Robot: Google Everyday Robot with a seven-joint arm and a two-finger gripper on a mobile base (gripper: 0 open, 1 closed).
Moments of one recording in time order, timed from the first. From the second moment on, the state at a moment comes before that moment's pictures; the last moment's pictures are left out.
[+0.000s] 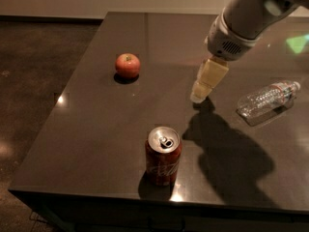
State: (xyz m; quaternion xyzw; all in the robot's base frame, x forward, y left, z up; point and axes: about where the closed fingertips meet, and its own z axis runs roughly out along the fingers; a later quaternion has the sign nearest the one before) arm 0.552 -0.120 0.932 -0.59 0.77 0.01 0.22
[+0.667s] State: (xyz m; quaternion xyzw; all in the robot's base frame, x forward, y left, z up) arm 0.598 -0.093 0.912 -0.56 0.79 0.01 0.23
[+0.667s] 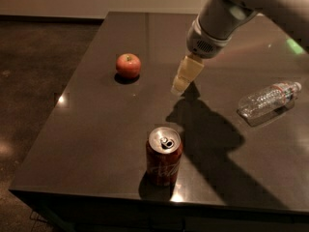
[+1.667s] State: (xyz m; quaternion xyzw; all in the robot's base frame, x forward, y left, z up) arm 0.646 -0.039 0.885 -0.52 0.81 0.07 0.26
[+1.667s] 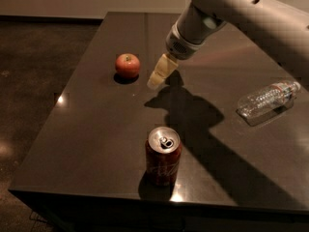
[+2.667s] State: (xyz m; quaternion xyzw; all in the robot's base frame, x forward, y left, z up) arm 0.666 0.027 0.875 -0.51 0.81 0.08 0.29
